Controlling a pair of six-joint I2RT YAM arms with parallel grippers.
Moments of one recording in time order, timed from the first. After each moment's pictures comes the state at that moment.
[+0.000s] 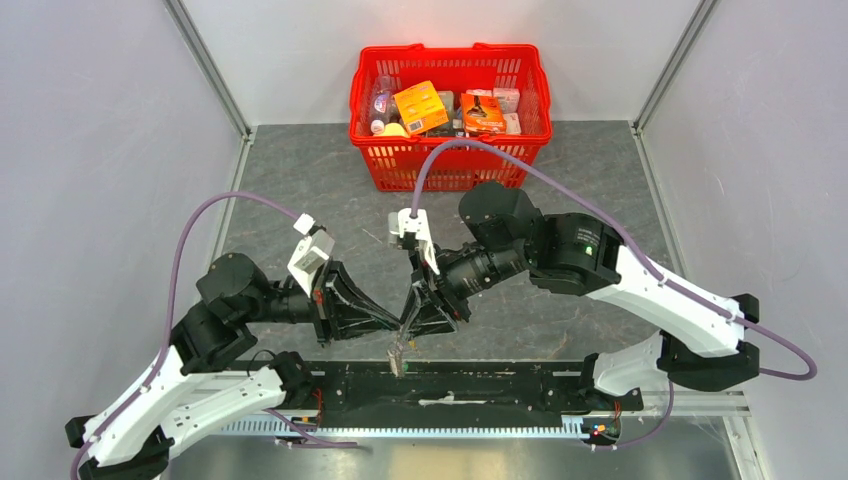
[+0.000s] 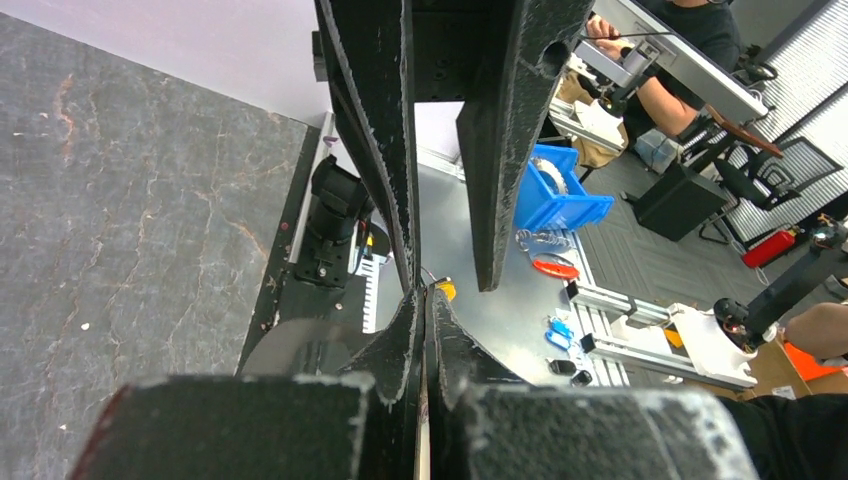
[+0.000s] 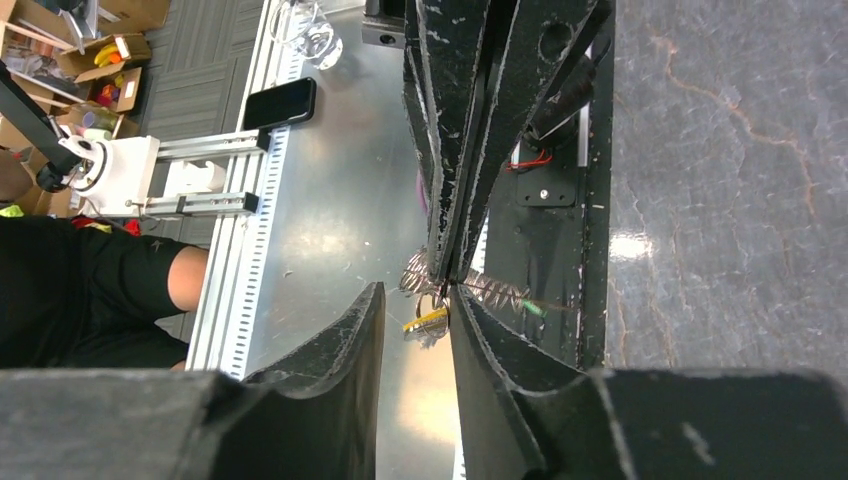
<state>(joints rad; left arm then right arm) -0.90 0.58 0.97 -0.34 0.68 -0.48 1.21 1.39 1.80 -0.89 -0.60 0.13</state>
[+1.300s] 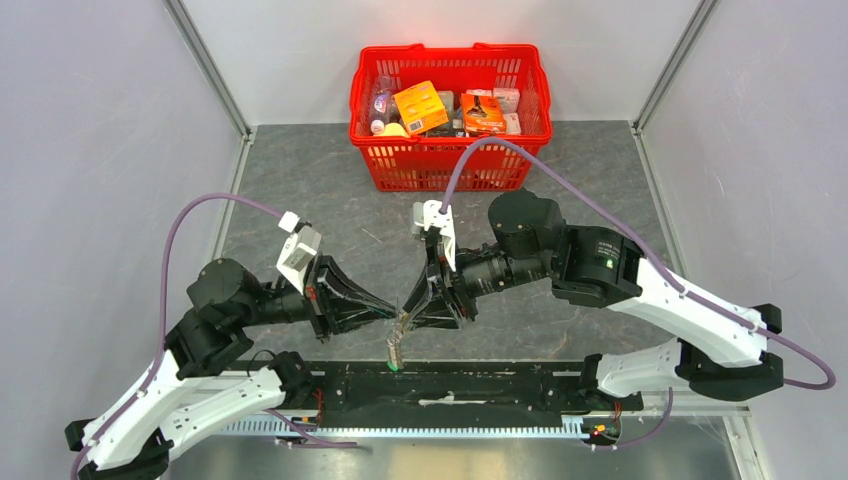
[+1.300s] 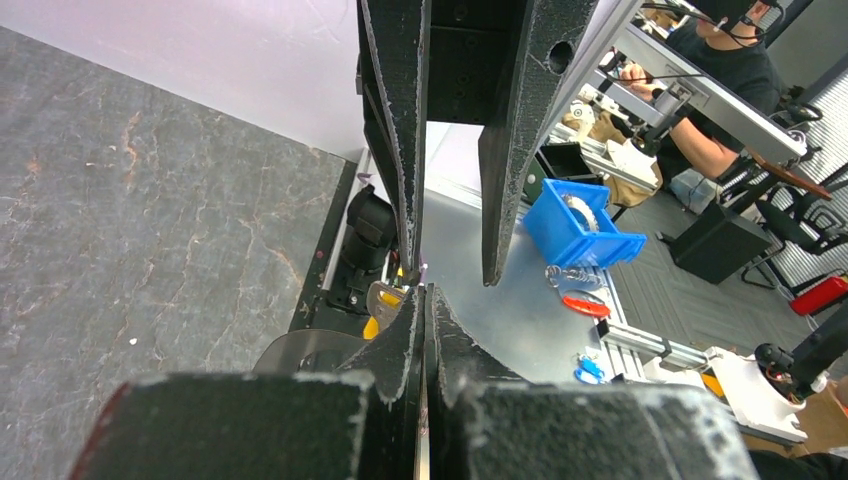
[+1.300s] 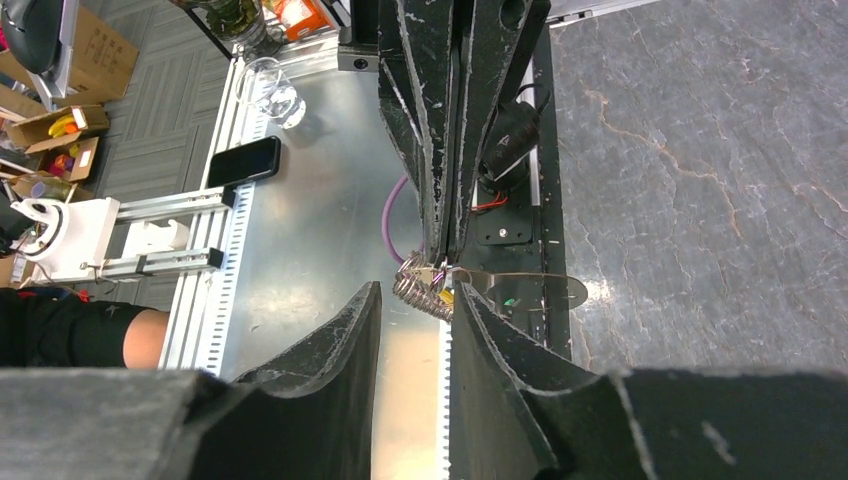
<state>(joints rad) -0.90 0.54 0.97 -0.30 0.58 -0.48 1.21 1.26 1.65 -0.71 -0.49 0.17</state>
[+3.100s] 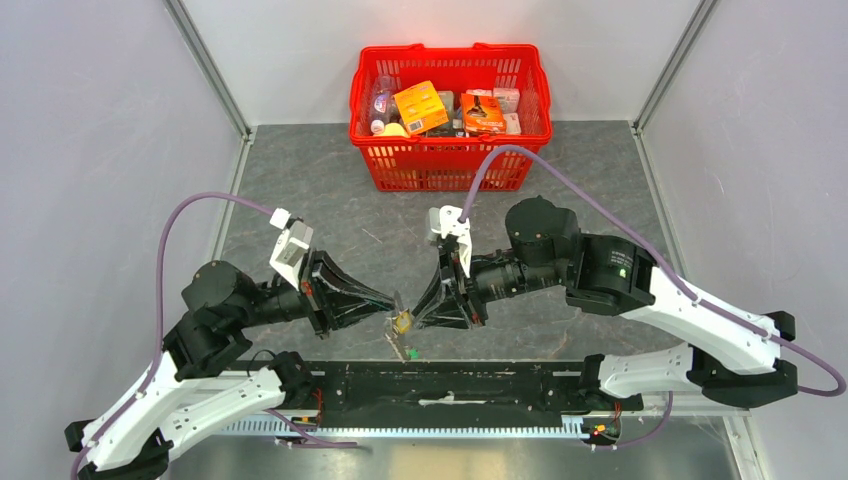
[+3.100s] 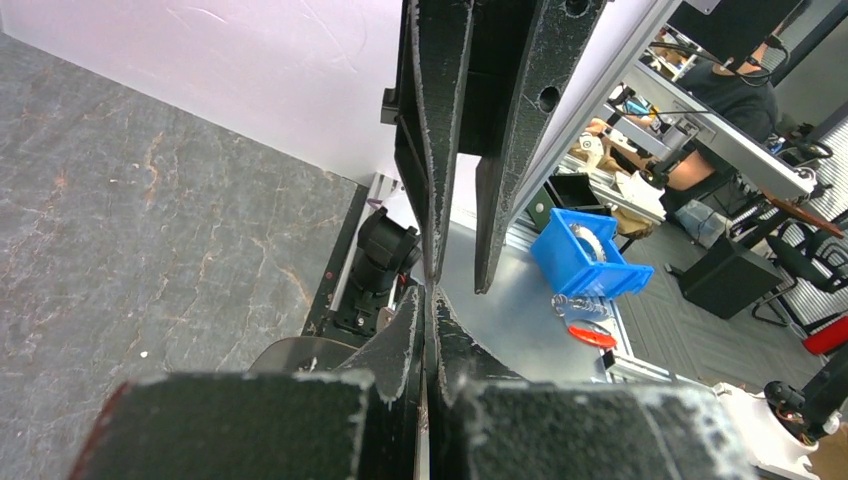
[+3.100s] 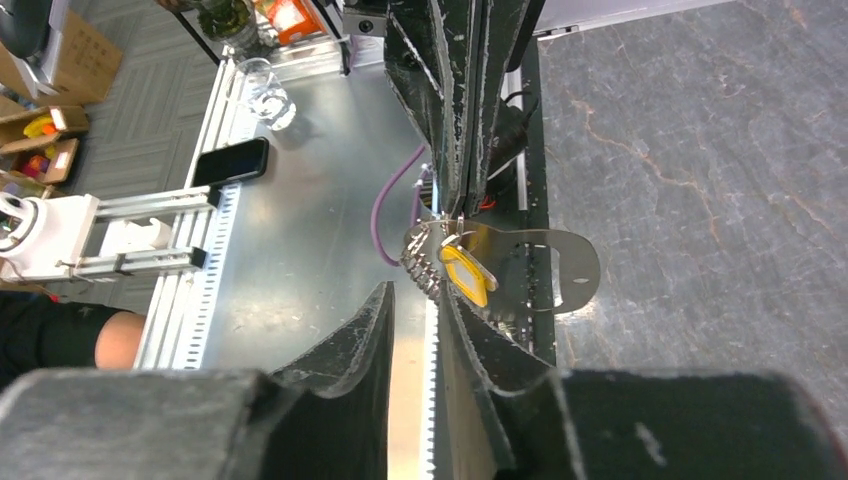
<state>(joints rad) -0.90 0.53 0.96 -0.27 0.51 -0.51 1.21 1.19 1.56 -0.66 -0.47 0.15</state>
